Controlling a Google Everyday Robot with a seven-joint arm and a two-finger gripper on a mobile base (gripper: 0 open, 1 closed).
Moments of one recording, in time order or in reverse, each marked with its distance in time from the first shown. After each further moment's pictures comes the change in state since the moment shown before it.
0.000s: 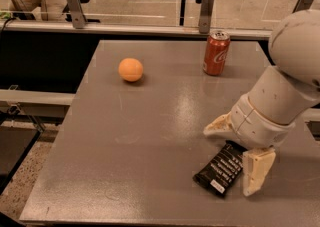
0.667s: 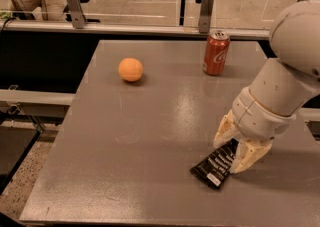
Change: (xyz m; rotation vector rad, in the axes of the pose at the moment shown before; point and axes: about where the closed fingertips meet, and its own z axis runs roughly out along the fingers) arm 0.004 -0.006 -0.007 -0.016 -0.004 0.031
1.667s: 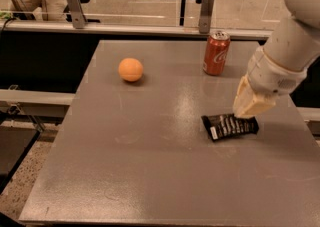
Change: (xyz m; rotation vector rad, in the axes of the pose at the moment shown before) arm 0.055 -0.061 -0.051 0.100 0.075 0.284
